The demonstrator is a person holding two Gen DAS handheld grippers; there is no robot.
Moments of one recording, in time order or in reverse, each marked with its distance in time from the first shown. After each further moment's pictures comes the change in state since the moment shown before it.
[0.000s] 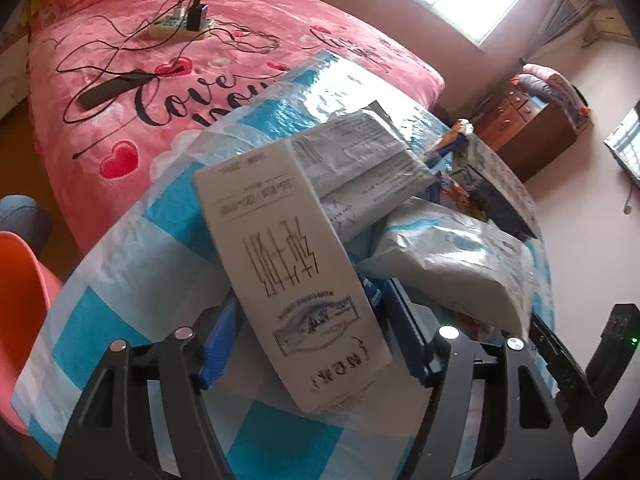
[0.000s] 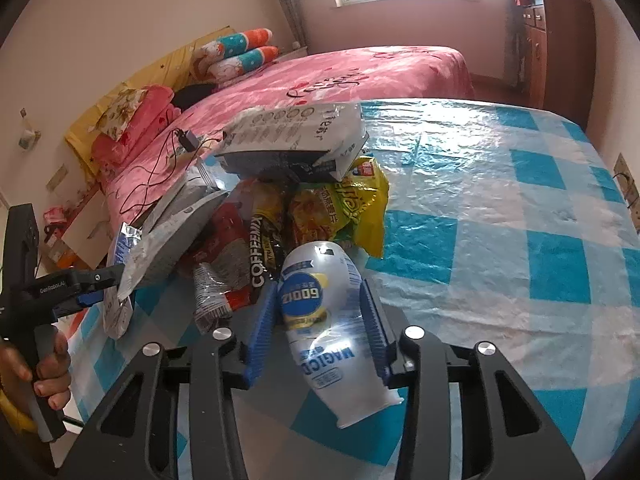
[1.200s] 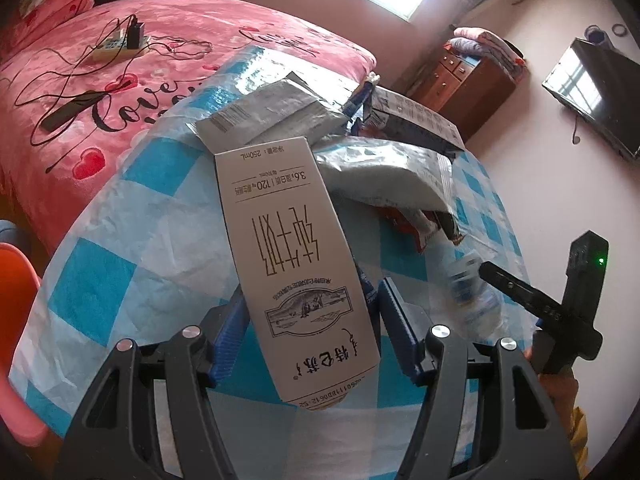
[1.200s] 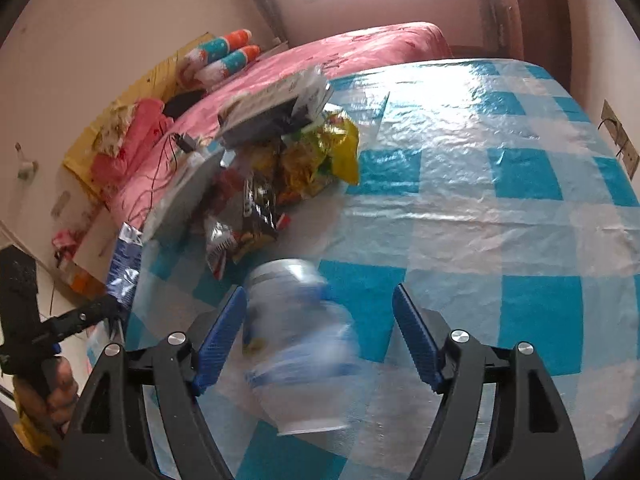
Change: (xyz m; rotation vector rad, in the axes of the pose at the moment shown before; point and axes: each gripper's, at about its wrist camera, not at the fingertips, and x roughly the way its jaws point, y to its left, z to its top) left arm -0.040 -0.013 -0.055 0.200 0.017 -0.146; right arm -0.017 -0.008 -0.041 0.116 0.046 0.030
